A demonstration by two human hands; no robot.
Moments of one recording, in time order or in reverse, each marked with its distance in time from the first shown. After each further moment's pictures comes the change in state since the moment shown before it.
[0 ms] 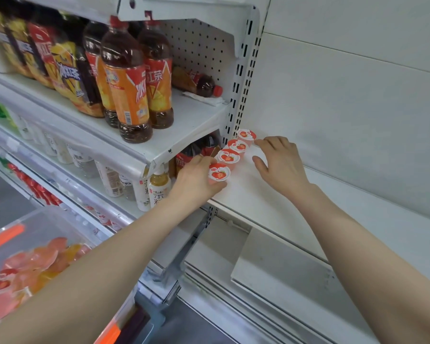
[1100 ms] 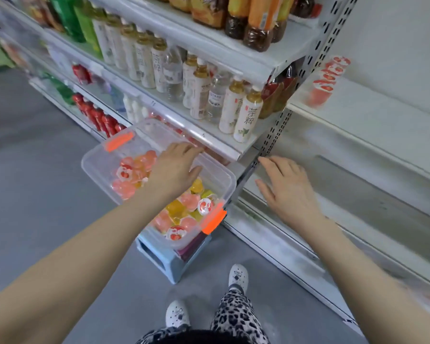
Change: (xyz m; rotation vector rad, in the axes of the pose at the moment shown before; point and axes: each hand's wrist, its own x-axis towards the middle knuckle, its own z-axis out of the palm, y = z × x) left_hand -0.256 -0.212 -0.119 0.313 -0.021 0.103; right_hand -0.210 -0.287 0.001 0.115 -0.110 -0.096
